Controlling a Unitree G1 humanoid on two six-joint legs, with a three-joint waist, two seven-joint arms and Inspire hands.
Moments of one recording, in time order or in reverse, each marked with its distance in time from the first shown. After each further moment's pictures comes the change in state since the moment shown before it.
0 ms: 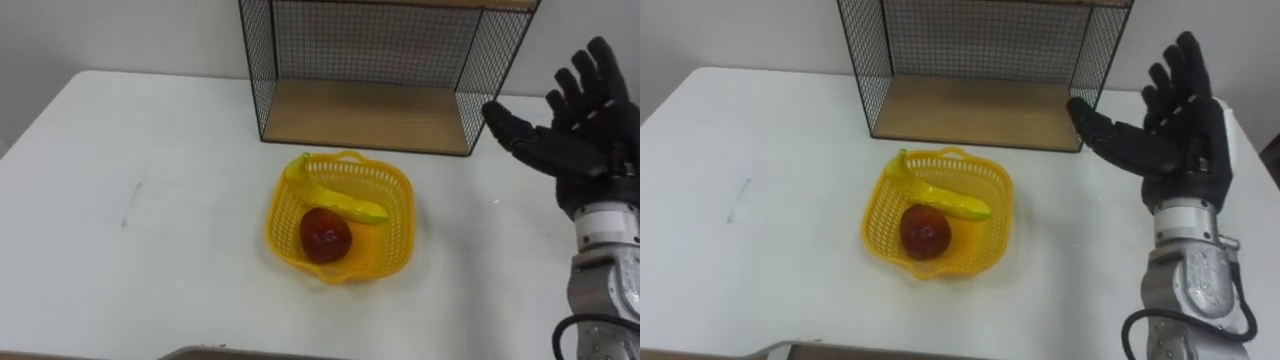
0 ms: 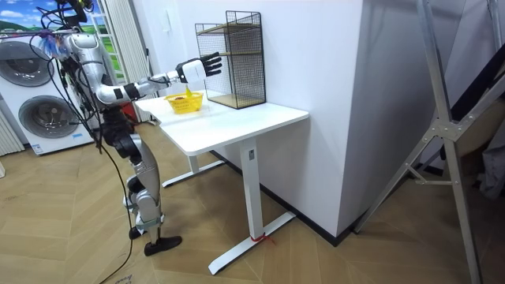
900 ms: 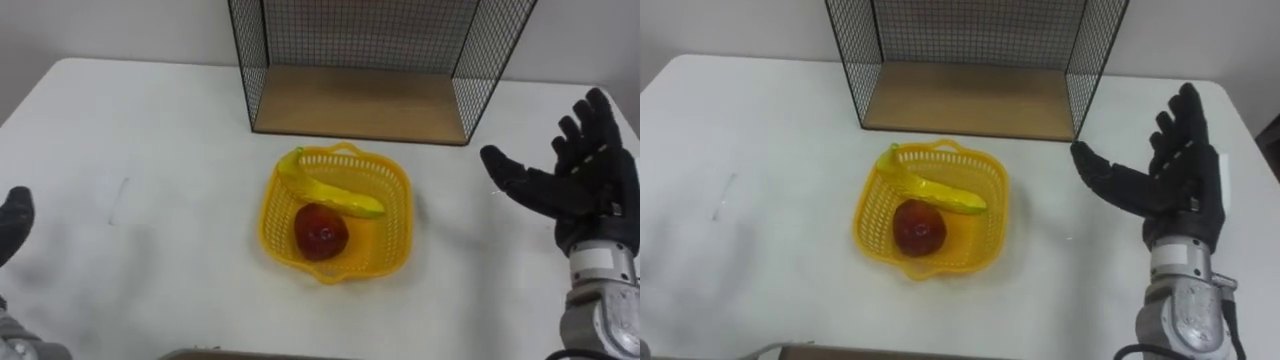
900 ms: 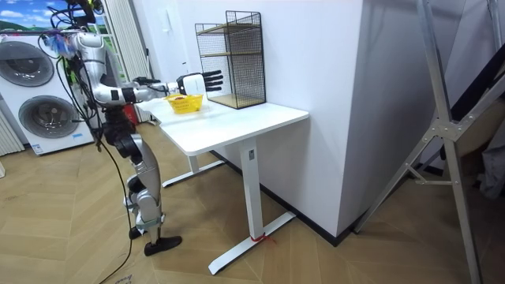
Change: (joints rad) left arm -0.034 -0.032 -0.237 -0.689 -0.081 -0.100 -0.132; right arm 0.075 0.050 0.064 0.072 -0.052 -0.050 0.060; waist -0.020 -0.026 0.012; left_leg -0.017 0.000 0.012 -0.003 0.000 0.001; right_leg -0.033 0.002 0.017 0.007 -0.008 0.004
